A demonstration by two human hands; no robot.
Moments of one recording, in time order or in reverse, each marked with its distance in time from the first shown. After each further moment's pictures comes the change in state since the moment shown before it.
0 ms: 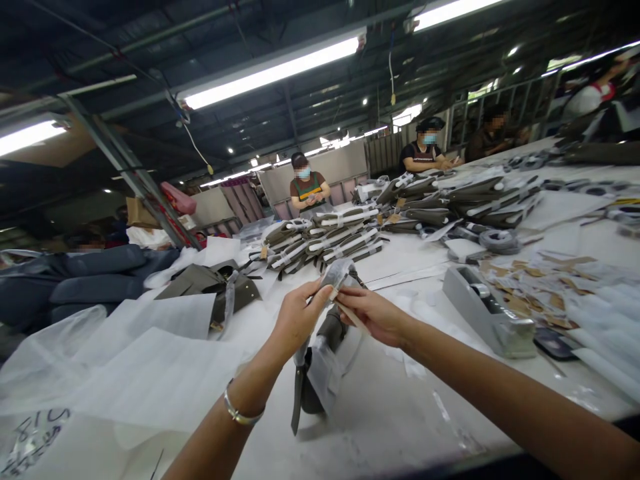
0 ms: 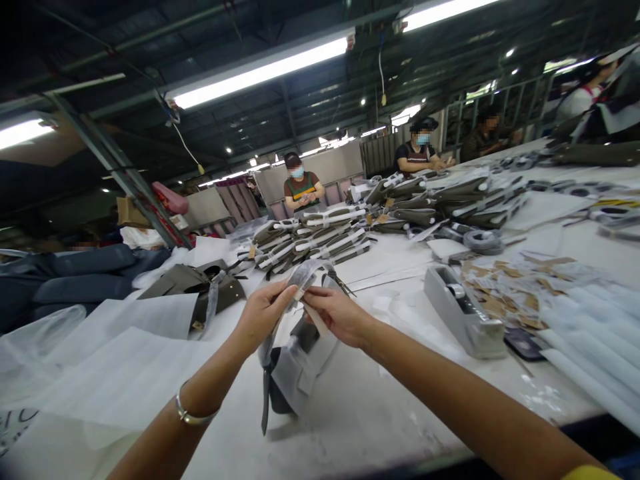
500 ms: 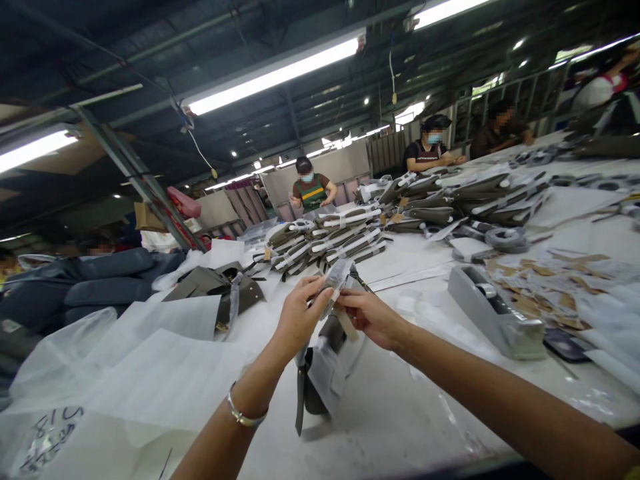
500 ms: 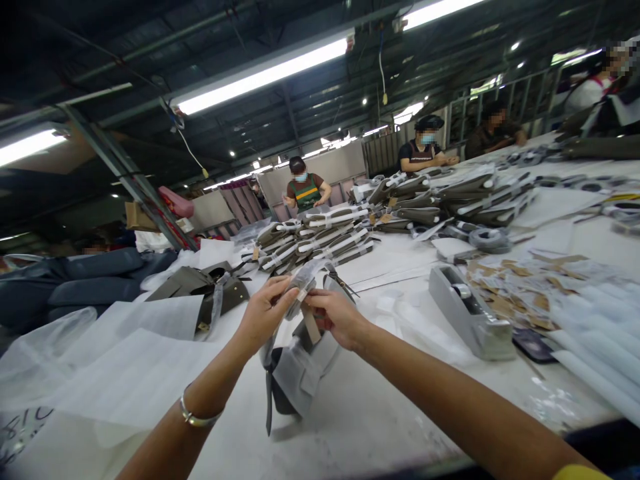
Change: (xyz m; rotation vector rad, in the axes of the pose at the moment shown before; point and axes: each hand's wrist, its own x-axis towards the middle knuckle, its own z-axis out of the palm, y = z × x) left_hand 0.001 -0.008 -0.002 0.043 0.082 0.127; right_hand 0.004 0.007 0.009 0.098 -0.002 -0.032
